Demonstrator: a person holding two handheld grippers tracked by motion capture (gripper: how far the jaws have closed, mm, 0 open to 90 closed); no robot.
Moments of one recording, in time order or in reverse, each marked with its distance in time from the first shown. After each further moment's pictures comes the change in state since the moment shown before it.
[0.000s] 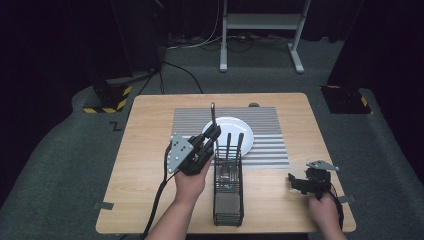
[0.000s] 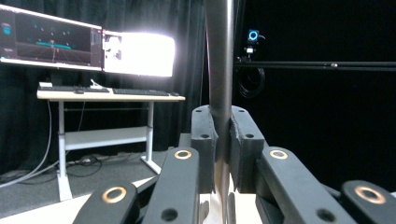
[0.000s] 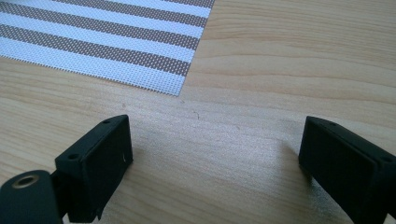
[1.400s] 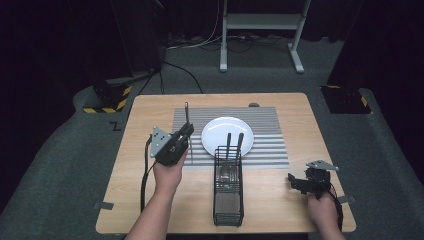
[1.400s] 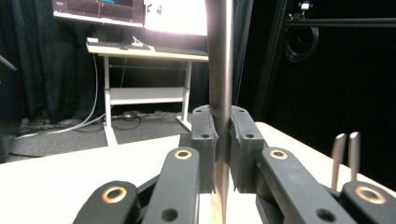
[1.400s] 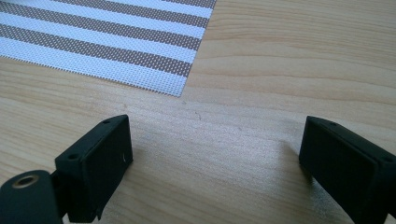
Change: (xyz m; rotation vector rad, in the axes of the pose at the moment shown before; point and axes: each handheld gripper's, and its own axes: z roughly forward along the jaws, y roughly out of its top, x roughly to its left) left arm 0.082 -0.039 -0.008 0.182 0.146 -0.042; right arm 0.001 0.000 0.000 0.001 0.002 0.000
